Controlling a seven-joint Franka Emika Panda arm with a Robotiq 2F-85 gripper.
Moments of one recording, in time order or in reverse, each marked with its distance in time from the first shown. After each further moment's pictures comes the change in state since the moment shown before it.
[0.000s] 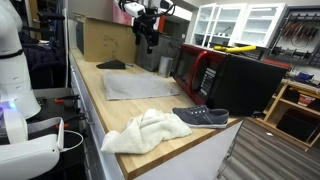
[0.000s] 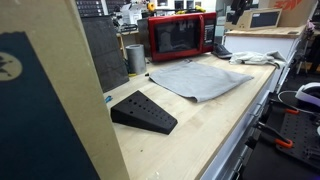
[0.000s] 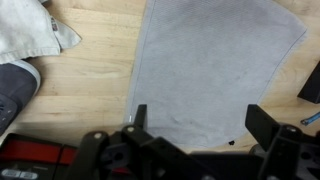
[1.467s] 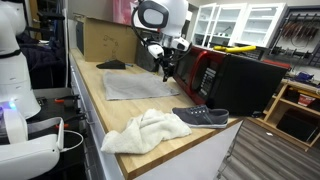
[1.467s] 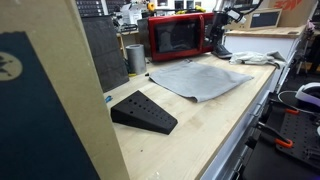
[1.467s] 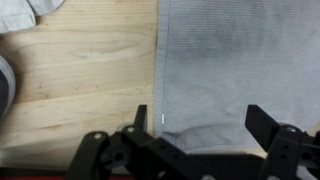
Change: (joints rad) arm -0.142 0.488 0.162 0.209 0.222 0.207 0.005
